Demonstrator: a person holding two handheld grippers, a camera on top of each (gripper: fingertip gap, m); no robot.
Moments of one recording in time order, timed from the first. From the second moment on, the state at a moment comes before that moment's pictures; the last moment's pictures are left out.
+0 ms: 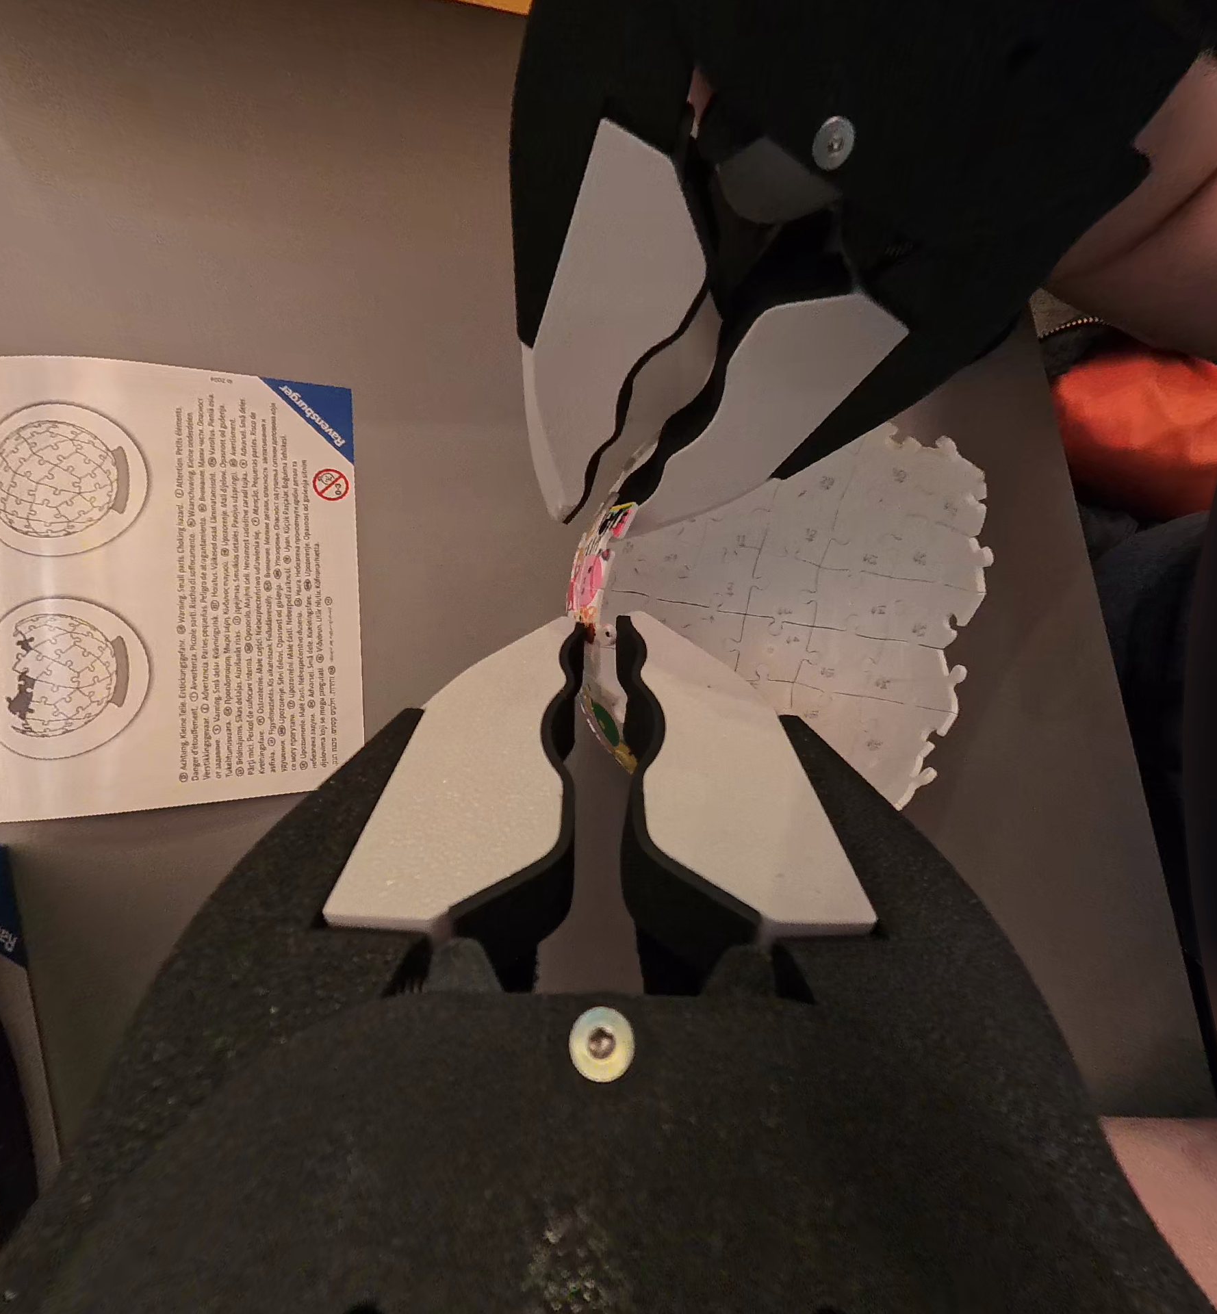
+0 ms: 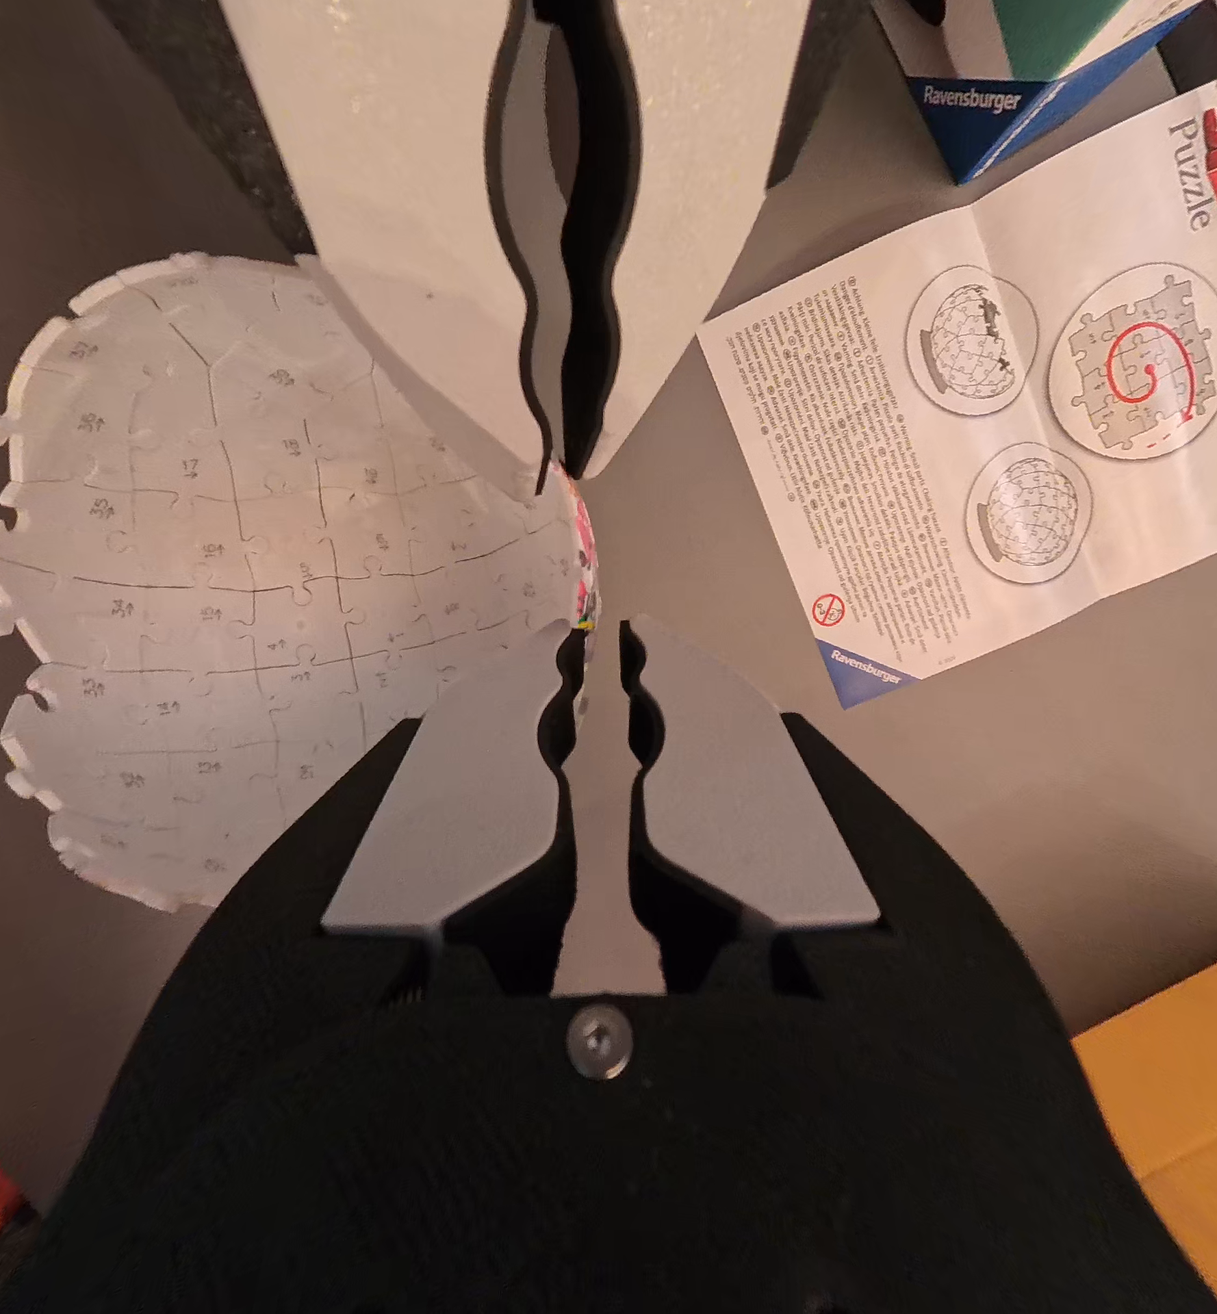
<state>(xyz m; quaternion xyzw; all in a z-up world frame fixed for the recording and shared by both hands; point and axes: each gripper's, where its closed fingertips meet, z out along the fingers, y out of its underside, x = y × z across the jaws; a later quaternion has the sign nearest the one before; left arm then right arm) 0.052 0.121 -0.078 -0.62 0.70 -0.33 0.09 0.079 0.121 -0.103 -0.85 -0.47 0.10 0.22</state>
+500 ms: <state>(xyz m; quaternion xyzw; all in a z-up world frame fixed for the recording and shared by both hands) 0.051 0.119 -0.077 -0.62 0.71 -0.33 0.09 0.074 0.119 -0.104 -0.86 -0.45 0.10 0.21</state>
